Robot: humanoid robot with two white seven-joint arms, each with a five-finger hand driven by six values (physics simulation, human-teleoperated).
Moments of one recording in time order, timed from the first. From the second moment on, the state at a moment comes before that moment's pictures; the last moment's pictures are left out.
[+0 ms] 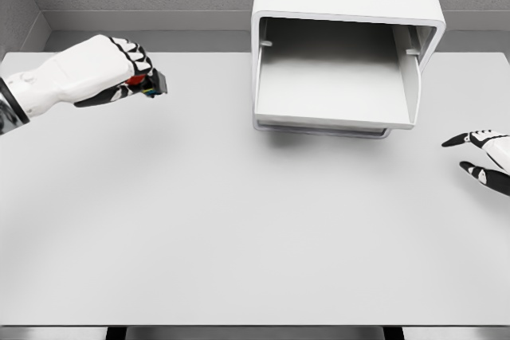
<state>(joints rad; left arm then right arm) -0.43 0.58 -0.09 -1.70 -0.53 -0.61 -0.61 0.09 -0.74 -0.08 -1.42 0.33 -0.61 0.16</state>
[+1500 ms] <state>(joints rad) -0.43 0.42 -0.11 -1.80 -0.42 -0.61 -0.61 0.14 -0.57 -0.07 -1.58 0.34 -0.61 0.17</state>
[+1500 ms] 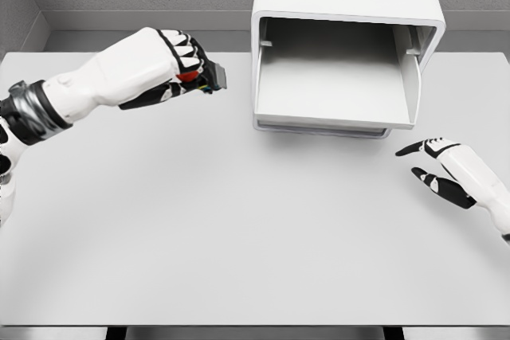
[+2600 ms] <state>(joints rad) -0.48 0.18 -0.22 -1.80 -0.52 -0.61 -0.61 0.16 -0.57 -0.07 -1.63 0.34 -0.61 0.17</state>
